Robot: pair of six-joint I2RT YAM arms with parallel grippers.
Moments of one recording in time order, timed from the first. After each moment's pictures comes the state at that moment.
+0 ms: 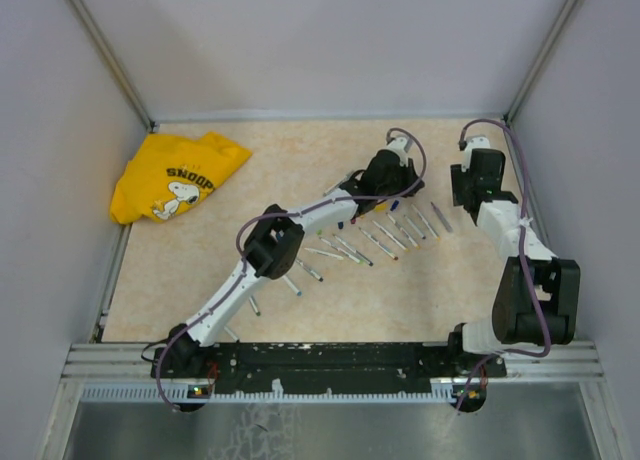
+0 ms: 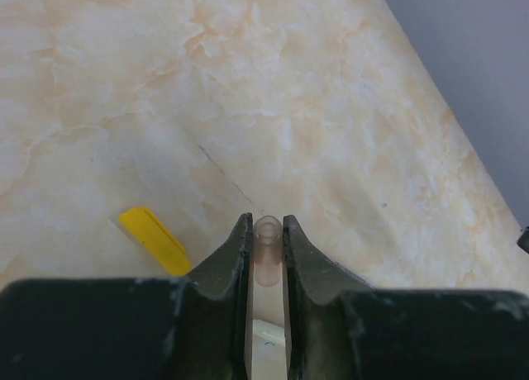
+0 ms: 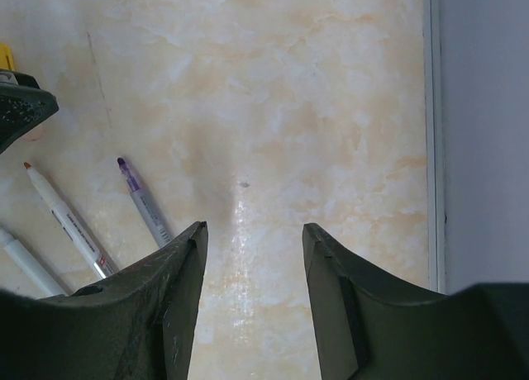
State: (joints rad) left arm -0.86 2.69 2.28 0.13 0.06 -0.53; right arm -0.06 1.42 0.94 -0.20 0.17 -0.21
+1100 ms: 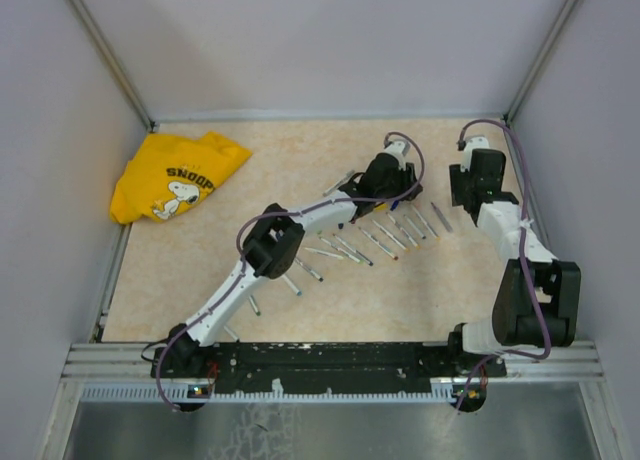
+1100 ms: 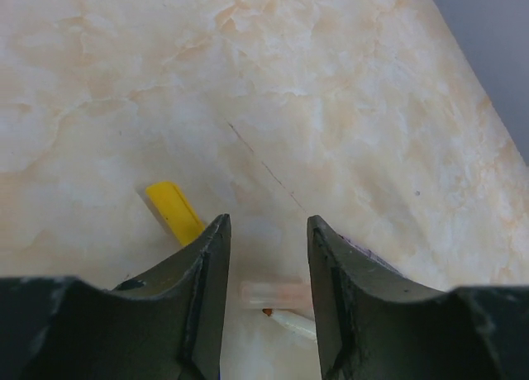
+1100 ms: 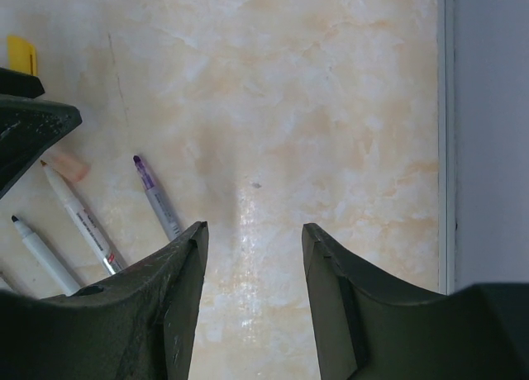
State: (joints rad) left arm -0.86 2.71 2.25 0.12 0.01 -0.52; right arm -0.06 1.41 0.93 -0.20 0.13 -0.20
